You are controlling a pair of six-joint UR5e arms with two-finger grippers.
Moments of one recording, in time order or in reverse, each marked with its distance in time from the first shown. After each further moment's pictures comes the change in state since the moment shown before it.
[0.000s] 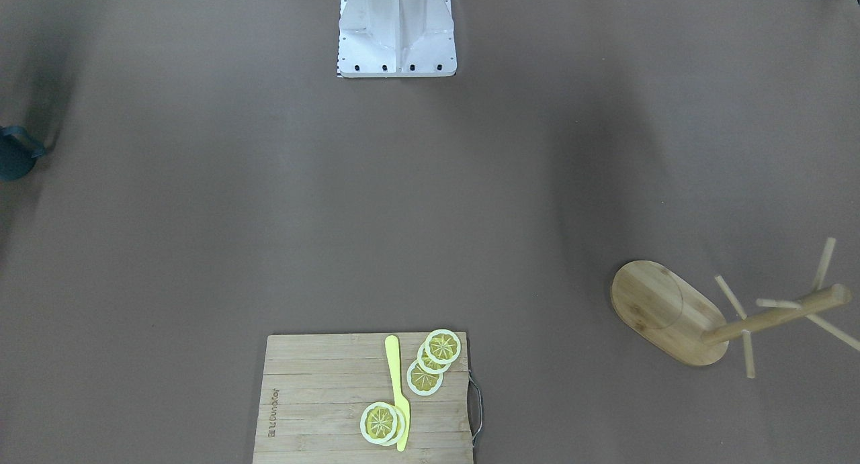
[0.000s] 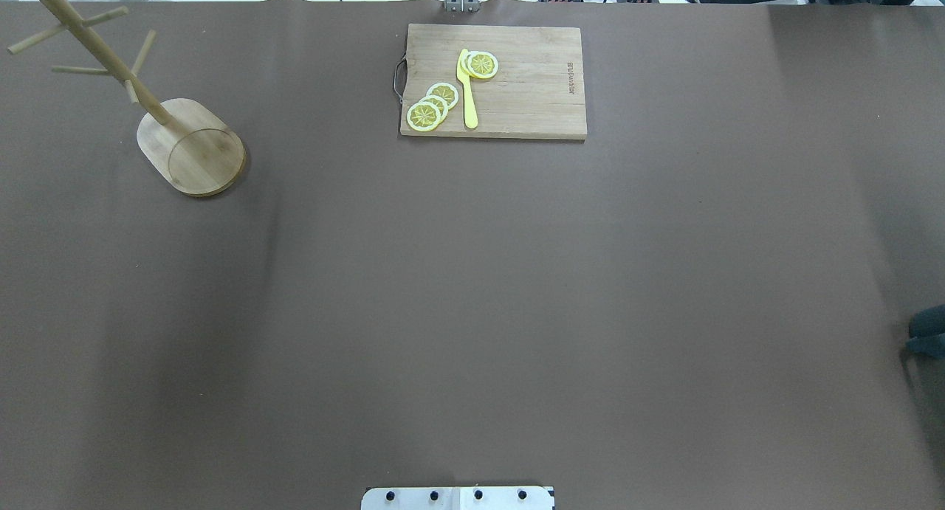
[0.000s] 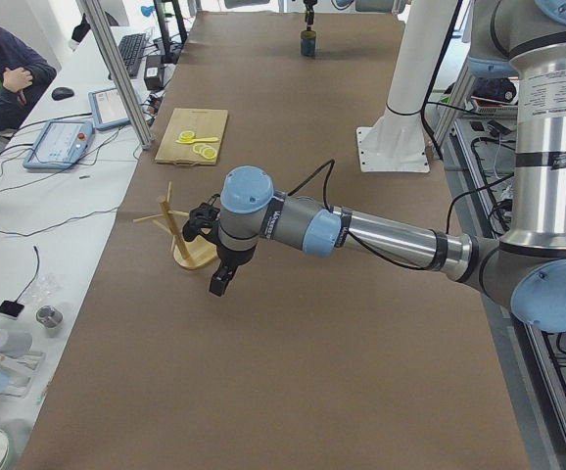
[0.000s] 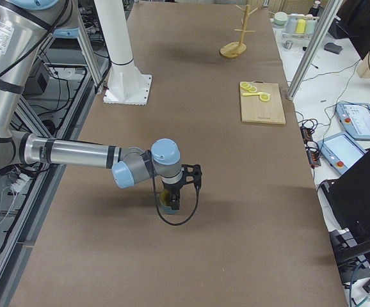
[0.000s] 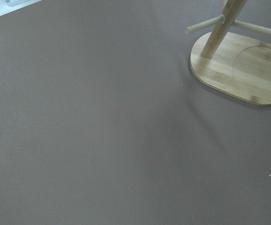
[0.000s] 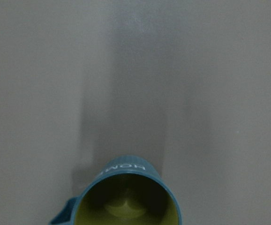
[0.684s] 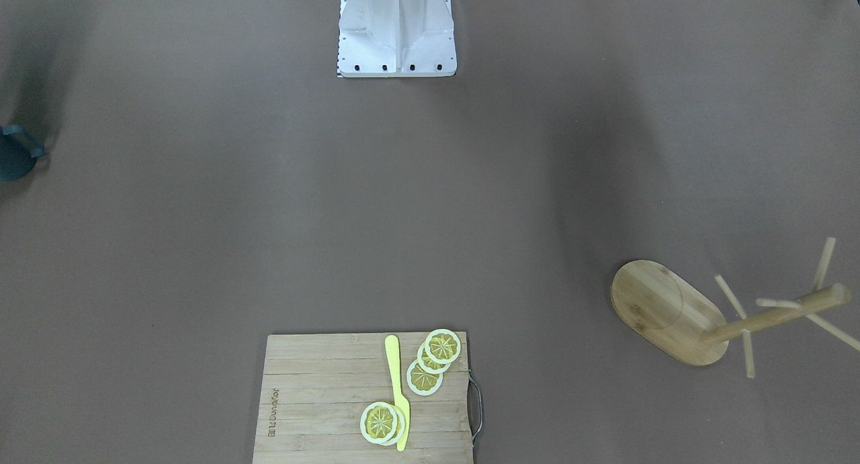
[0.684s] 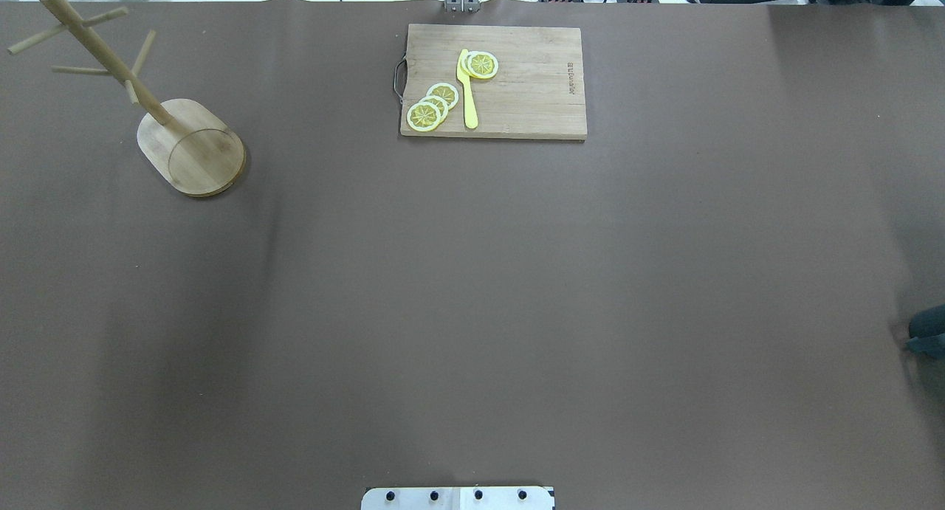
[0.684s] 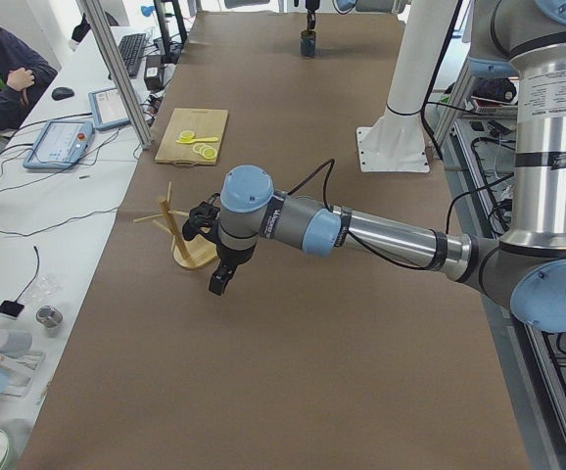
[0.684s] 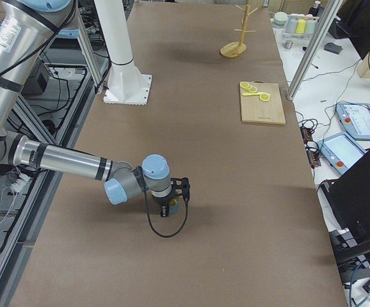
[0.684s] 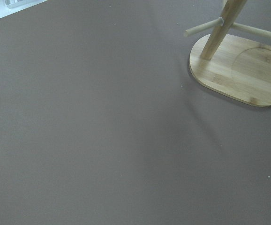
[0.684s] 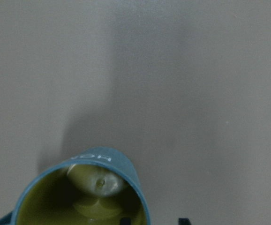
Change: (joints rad) left arm 0.000 0.000 -0.001 0.000 0.000 0.000; right arm -0.016 0.006 -0.104 0.108 -0.010 0.005
